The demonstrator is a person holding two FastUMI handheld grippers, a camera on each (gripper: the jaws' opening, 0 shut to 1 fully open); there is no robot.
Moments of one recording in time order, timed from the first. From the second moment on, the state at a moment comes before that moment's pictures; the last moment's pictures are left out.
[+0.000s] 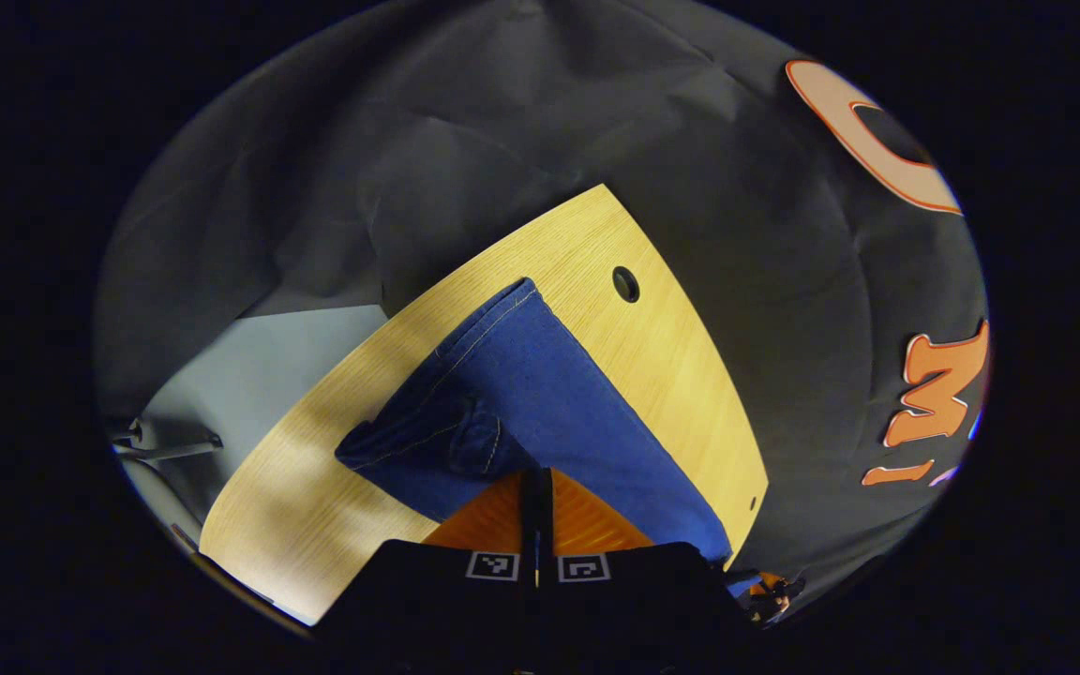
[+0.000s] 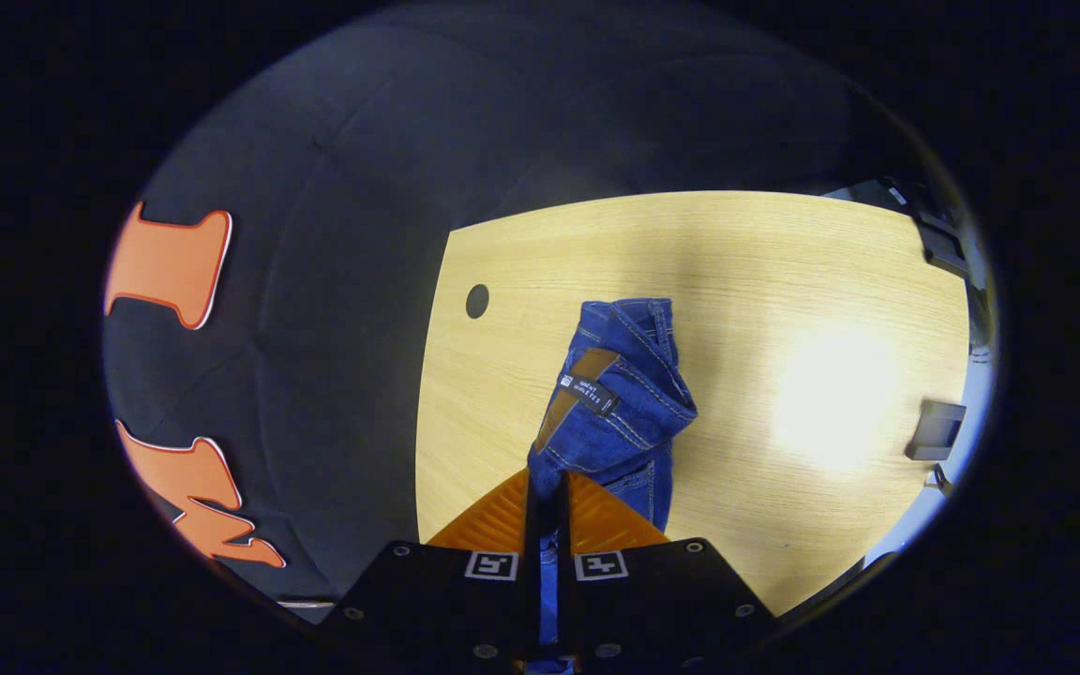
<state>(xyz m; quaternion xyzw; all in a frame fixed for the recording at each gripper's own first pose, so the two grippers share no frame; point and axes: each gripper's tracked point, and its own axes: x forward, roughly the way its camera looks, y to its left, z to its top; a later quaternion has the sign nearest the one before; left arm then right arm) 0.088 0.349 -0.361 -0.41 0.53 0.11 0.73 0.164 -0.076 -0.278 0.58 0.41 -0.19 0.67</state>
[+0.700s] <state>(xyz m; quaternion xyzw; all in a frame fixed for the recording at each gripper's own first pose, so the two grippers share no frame) 0.148 0.369 -0.382 -0.32 0.56 0.15 0.75 0.261 -0.059 -0.339 0.57 0.48 -0.16 0.65</state>
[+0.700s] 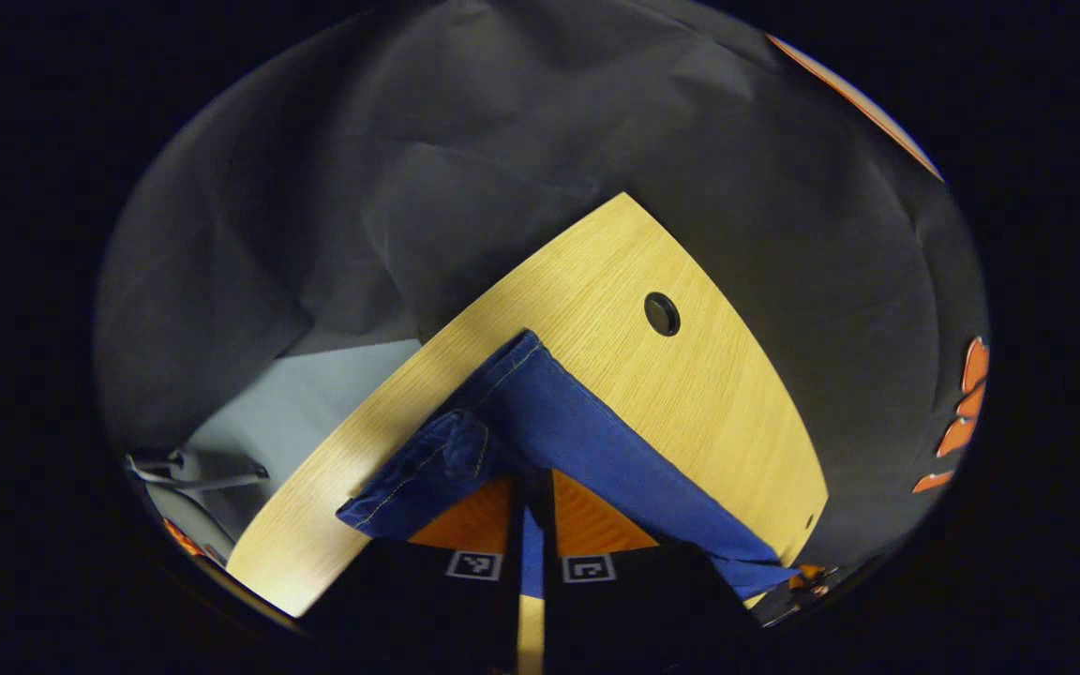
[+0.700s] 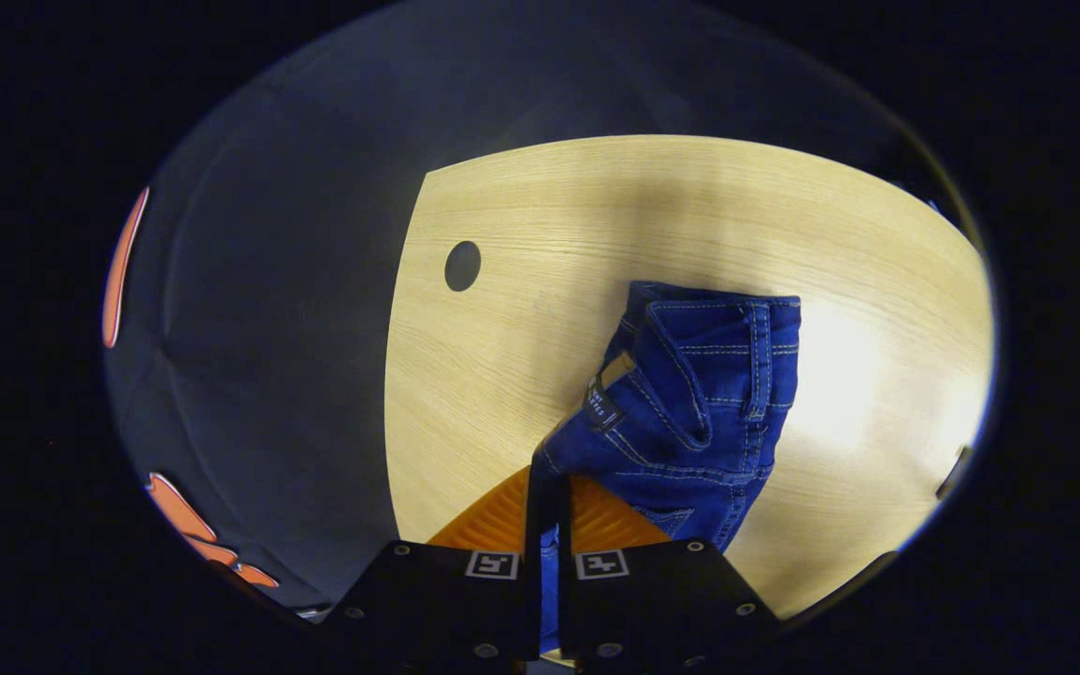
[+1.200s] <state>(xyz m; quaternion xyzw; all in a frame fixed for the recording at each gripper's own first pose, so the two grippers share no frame) 0.101 0.336 -0.344 -0.26 0.61 0.10 0.74 0.221 -0.081 -0.352 0.48 0.50 -0.15 0.71</state>
